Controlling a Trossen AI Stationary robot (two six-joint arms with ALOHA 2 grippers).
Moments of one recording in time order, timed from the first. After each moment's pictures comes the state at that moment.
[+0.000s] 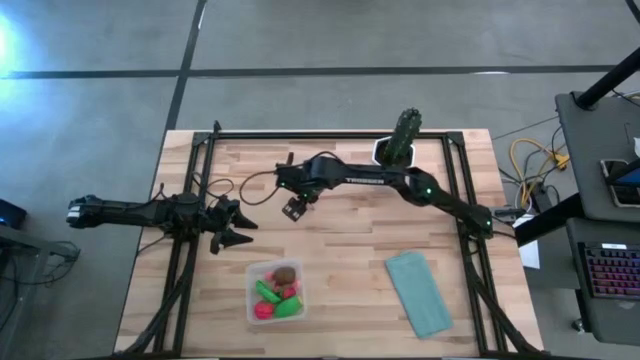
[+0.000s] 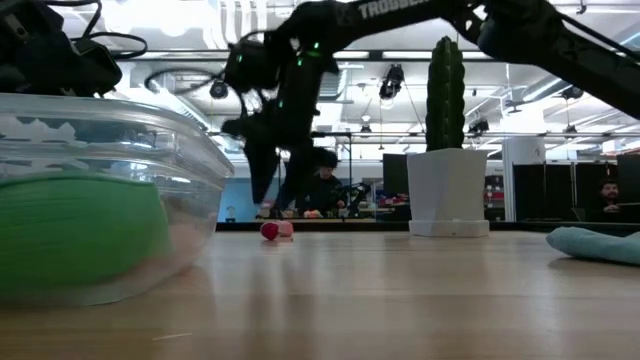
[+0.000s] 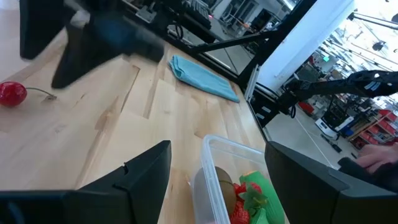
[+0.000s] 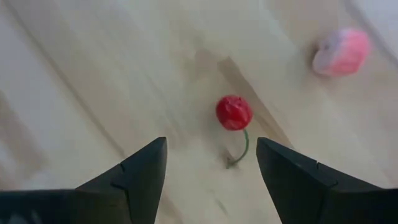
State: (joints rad) left arm -0.04 0.22 0.04 -0.03 0.17 -0.57; right arm -0.14 2.48 2.34 -1.13 0.03 0.48
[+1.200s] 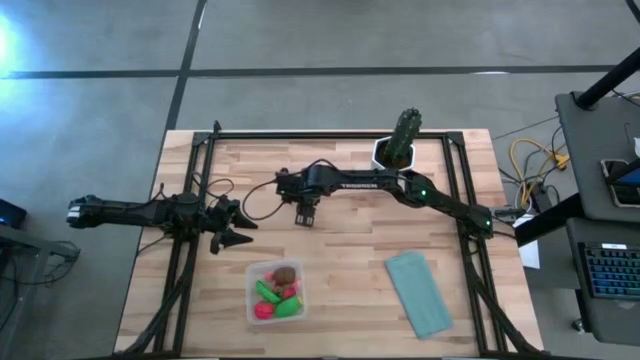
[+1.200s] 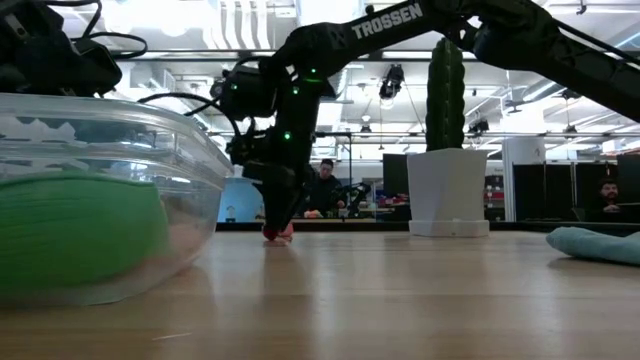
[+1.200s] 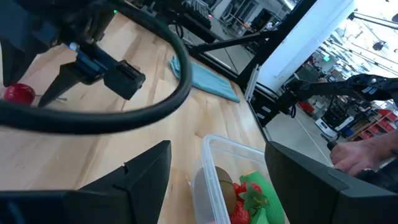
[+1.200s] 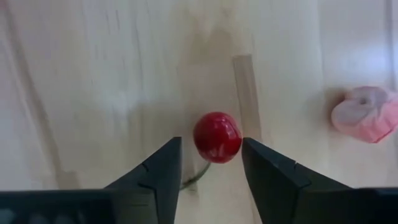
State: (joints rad) left arm -0.04 0.22 0.04 -0.03 0.17 -0.57; right arm -0.14 2.54 2.28 -1.06 0.11 -0.01
